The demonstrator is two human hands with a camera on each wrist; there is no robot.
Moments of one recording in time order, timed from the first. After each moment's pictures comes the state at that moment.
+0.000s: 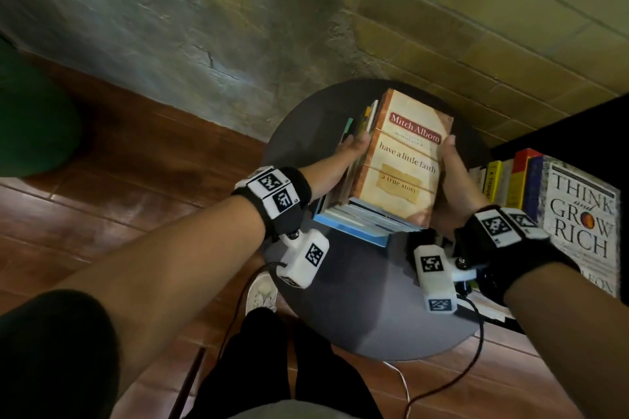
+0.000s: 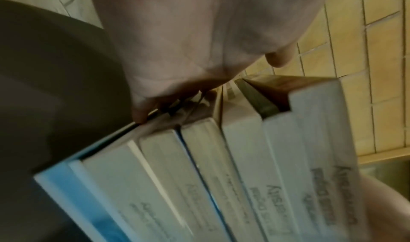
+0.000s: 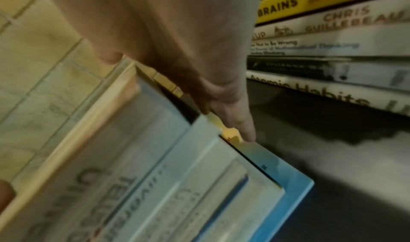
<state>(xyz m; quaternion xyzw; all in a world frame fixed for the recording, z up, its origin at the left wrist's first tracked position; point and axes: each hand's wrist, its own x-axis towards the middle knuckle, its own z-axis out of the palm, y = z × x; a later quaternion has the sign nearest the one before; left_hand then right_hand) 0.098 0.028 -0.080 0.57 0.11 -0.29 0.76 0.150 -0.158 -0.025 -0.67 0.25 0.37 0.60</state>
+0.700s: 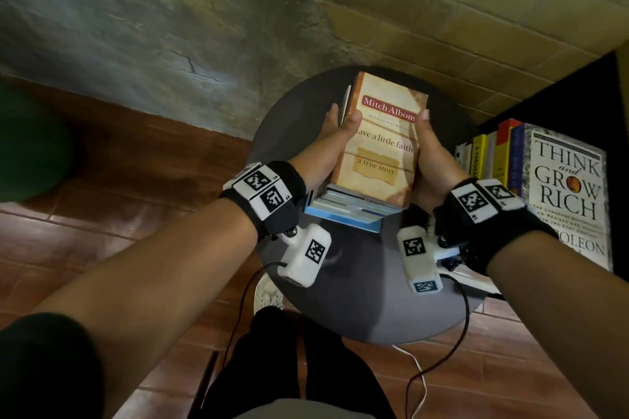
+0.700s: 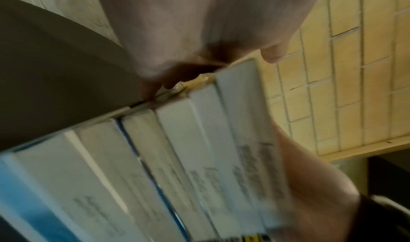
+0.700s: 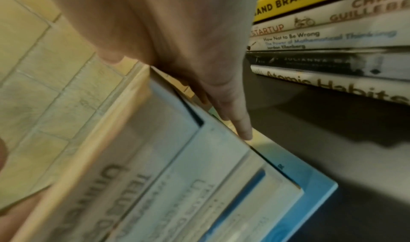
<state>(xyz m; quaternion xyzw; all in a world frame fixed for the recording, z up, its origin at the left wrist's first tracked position) 0.095 0.015 -0.047 0.57 0.14 -0.21 0.79 0.143 -0.147 -0.019 -0.67 0.19 0.35 0.62</state>
